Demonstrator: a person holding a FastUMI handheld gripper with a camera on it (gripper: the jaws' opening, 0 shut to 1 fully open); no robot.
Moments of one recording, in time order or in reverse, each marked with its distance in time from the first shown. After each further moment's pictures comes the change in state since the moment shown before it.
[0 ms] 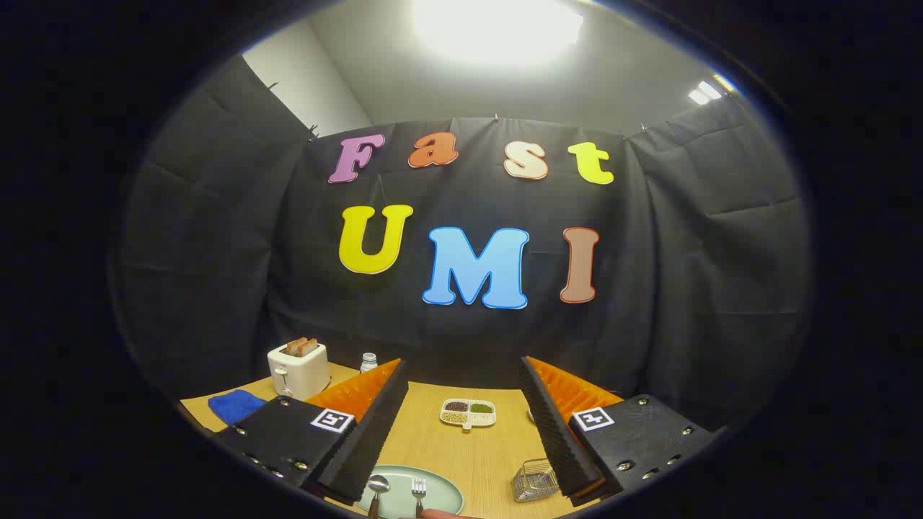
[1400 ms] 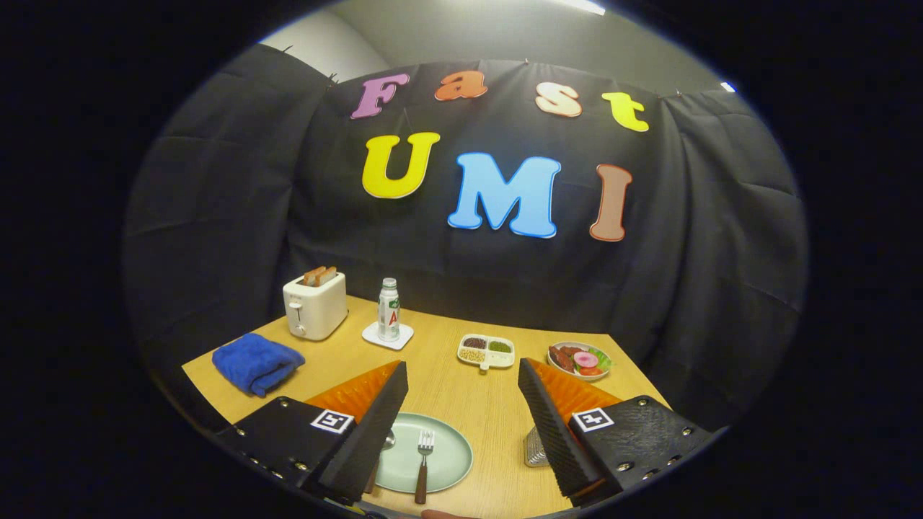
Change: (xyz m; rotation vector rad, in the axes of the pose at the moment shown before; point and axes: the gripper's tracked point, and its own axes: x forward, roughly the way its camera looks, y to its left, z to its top) arm -0.009 0.034 -0.111 -0.050 0.354 0.145
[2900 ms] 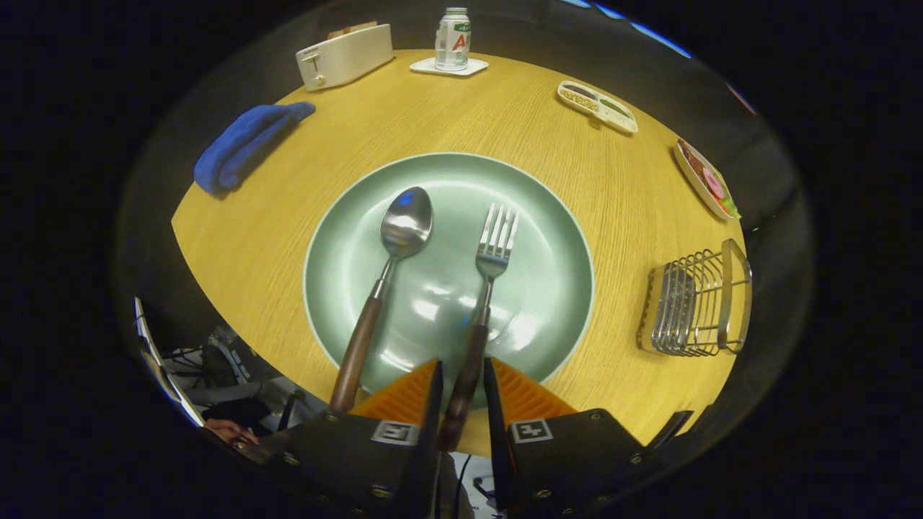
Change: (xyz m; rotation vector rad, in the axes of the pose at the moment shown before) arm 0.037 0.044 -0.231 -0.145 1.000 0.230
